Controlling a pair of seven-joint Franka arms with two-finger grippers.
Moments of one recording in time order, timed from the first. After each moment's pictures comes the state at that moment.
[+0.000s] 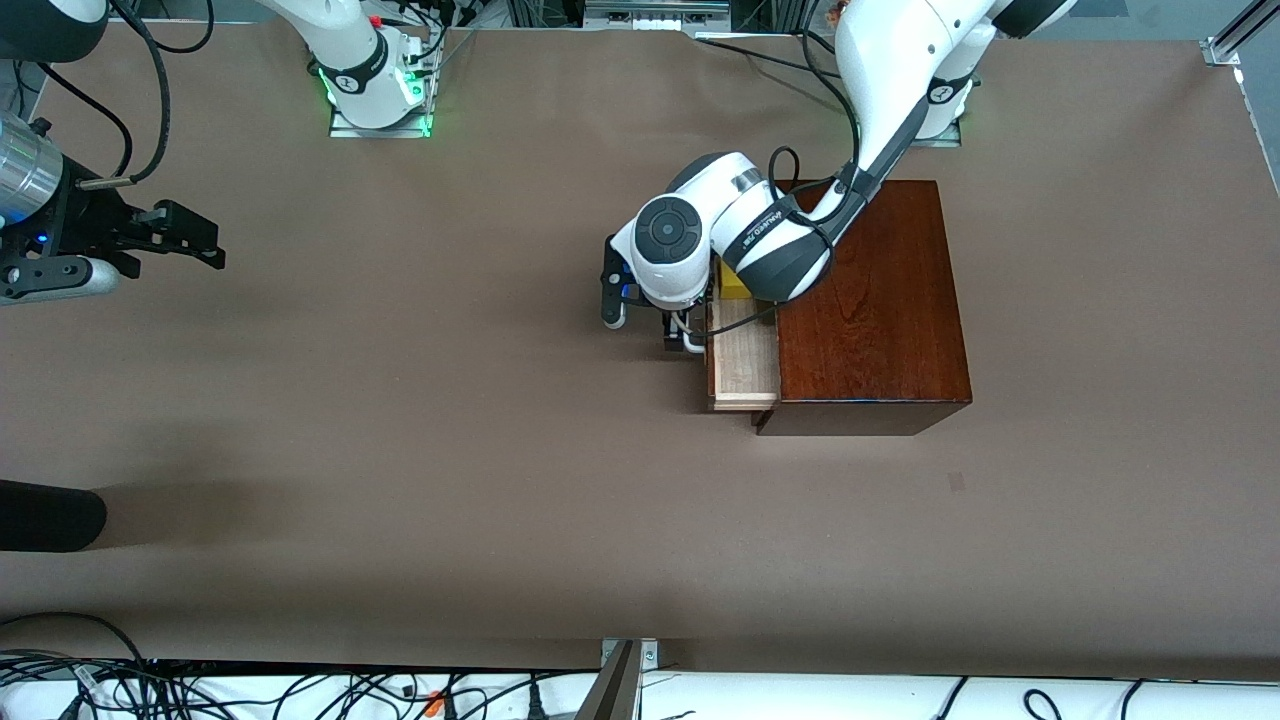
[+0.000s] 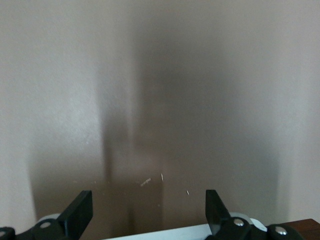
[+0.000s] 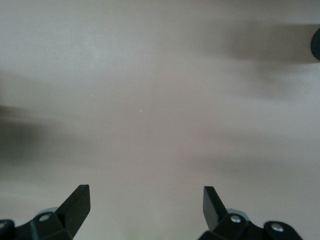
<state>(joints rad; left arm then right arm) -0.44 0.70 -0.38 -1.46 0.17 1.92 0.75 0.32 0.09 -0.28 -1.54 0.06 1.58 -0.07</state>
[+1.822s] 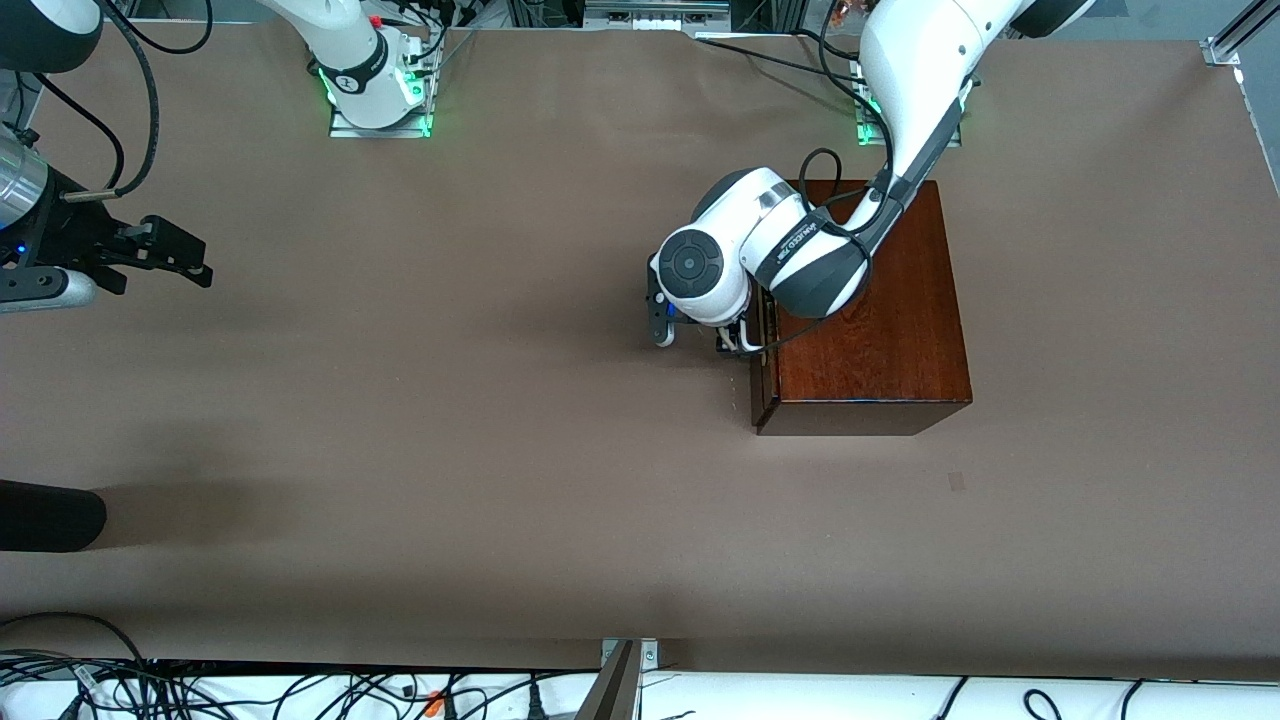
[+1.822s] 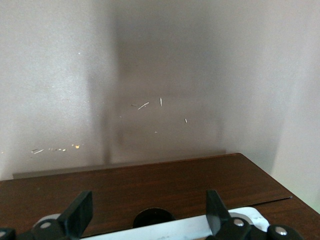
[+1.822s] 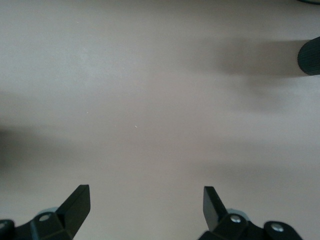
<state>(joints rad) -0.39 0.69 -0.37 -1.44 0.24 1.73 0.75 0.31 0.10 -0.29 -1.54 0.06 1.64 -0.06</state>
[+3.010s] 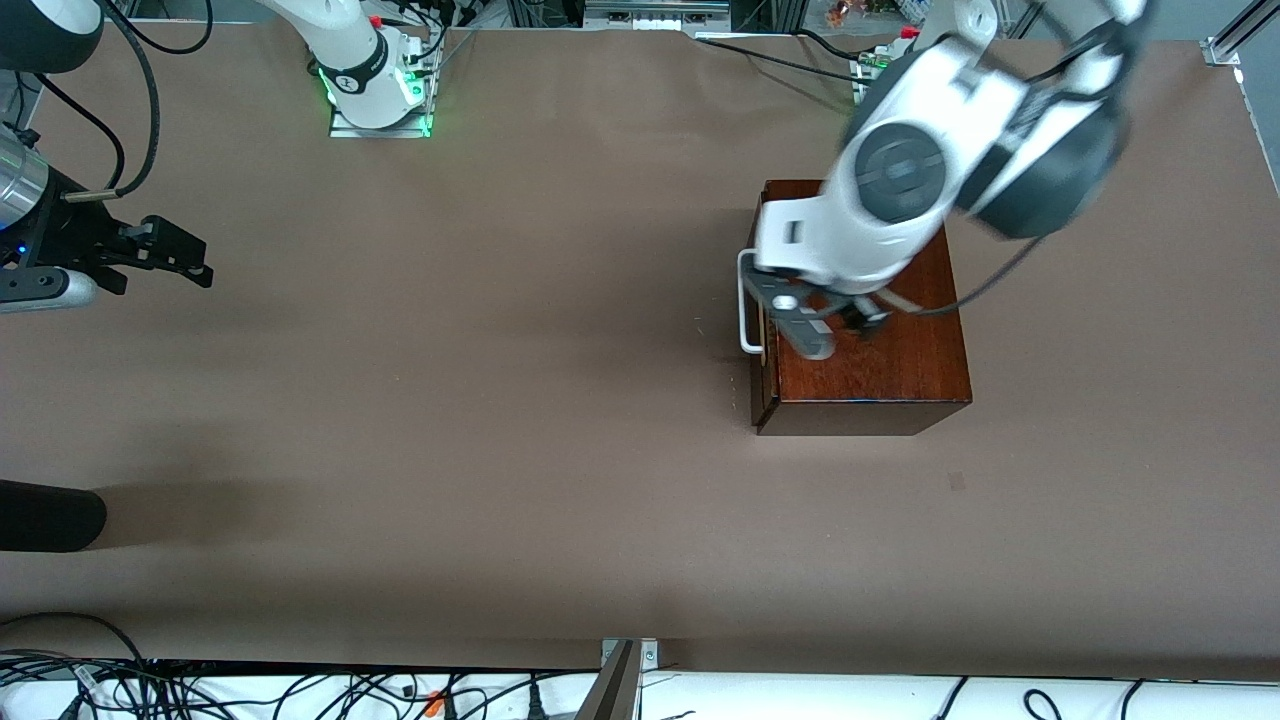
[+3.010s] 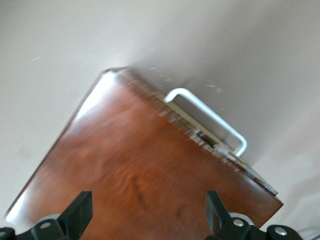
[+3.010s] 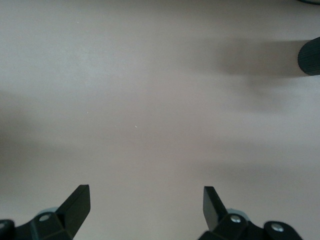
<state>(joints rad) -0.17 0.38 -0.37 -1.34 0.13 1.52 0.29 0.31 0.10 -0.29 -1.54 0.06 1.64 -0.06</state>
